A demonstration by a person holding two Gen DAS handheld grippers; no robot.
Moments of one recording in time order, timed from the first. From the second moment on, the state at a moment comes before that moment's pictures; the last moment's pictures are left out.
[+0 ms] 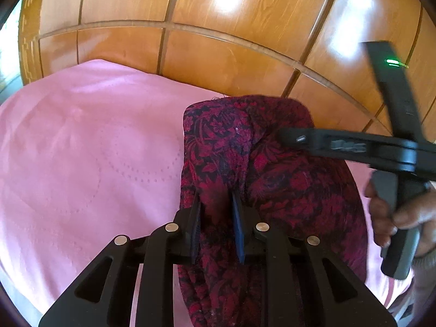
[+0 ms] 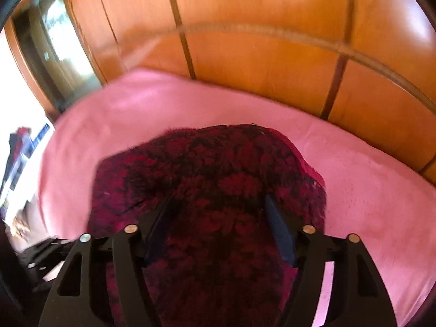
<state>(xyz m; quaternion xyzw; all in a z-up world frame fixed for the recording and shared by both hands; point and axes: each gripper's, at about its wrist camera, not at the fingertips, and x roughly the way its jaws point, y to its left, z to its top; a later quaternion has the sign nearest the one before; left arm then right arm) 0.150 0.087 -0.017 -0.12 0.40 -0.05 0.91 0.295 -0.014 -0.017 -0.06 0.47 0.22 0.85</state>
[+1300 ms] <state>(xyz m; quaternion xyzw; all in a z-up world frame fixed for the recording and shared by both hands) 0.119 0.084 -0.015 -0.09 0.38 0.00 0.92 0.214 -0.111 -0.029 0.10 0.44 0.26 0.85</state>
